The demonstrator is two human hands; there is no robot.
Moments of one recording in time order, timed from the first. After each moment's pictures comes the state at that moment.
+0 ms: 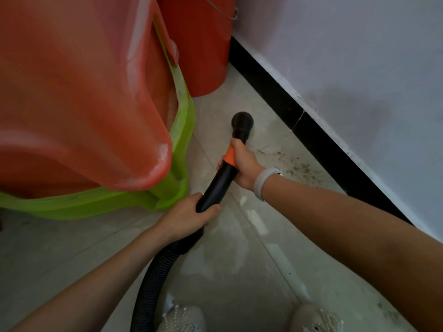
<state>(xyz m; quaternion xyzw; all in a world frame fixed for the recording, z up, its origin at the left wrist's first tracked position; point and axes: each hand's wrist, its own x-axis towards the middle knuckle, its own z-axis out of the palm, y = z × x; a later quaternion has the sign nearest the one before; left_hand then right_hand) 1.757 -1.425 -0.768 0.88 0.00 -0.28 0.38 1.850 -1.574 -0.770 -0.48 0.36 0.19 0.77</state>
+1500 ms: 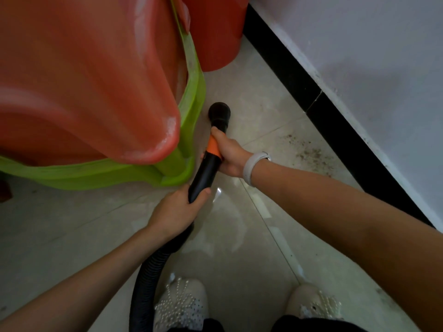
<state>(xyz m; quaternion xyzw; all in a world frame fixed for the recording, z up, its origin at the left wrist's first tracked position) 1.722 -1.408 -0.768 0.91 0.08 -0.23 0.35 1.835 -1.534 -0.770 -0.49 0.31 0.32 0.75</state>
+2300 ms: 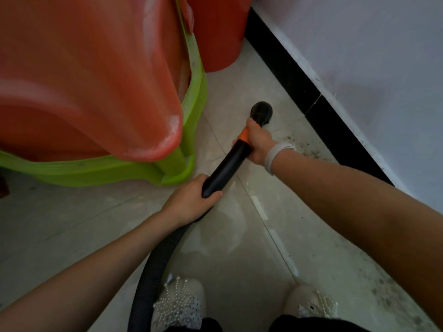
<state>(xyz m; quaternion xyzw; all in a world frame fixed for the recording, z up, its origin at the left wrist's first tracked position) 1.742 -1.422 -0.776 0.90 -0.01 -0.24 0.37 1.861 -1.582 -0.773 -0.53 0.40 0.19 0.72</state>
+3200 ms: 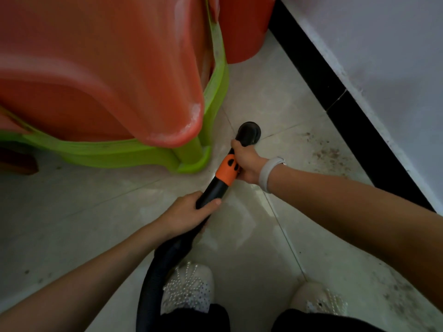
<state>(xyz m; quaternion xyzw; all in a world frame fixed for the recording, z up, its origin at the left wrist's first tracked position) 1.693 -1.392 -0.774 0.82 0.11 -0.33 0.46 1.808 -1.532 -0.784 -0.62 0.31 0.34 0.63</state>
